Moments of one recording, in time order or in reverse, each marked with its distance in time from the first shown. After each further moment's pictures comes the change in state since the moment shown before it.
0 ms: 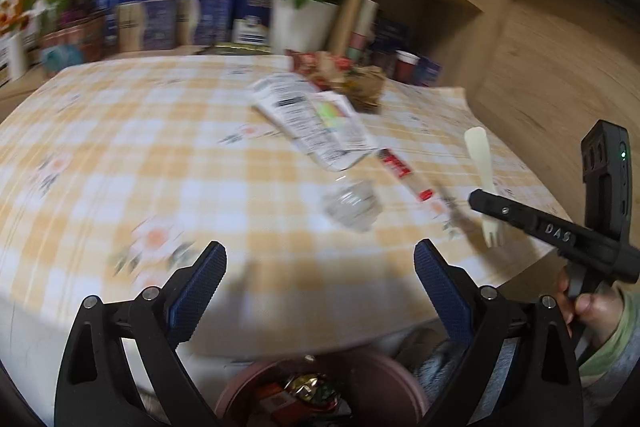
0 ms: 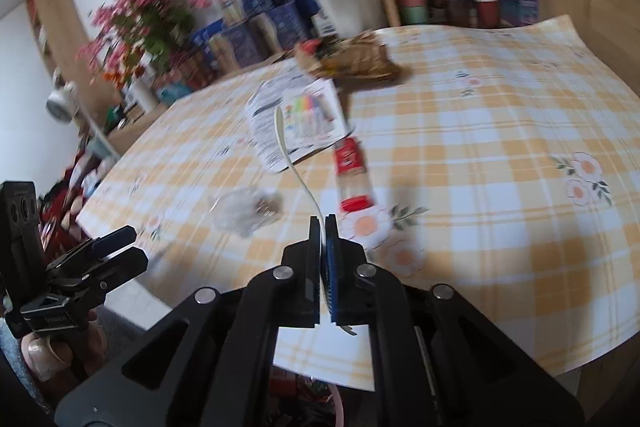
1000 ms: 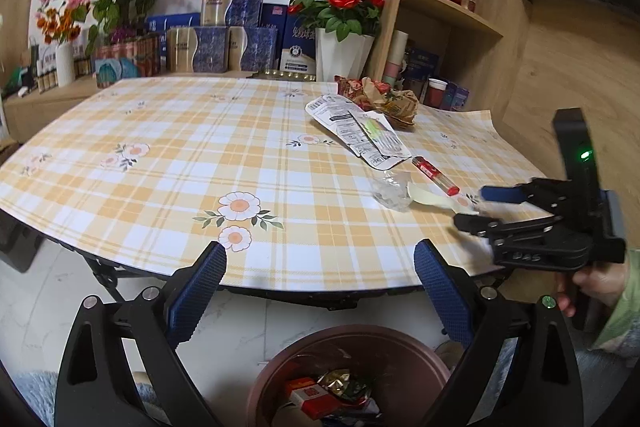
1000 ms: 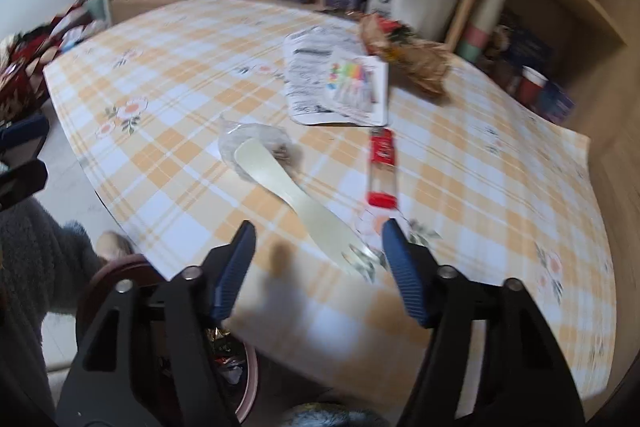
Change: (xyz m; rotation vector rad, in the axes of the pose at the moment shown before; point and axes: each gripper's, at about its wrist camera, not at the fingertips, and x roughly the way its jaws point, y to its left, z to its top) left arm -0.063 0.021 -0.048 -0.059 -0.130 0.154; right arm 0.034 0.067 -0.017 -0.526 0.164 -0.168
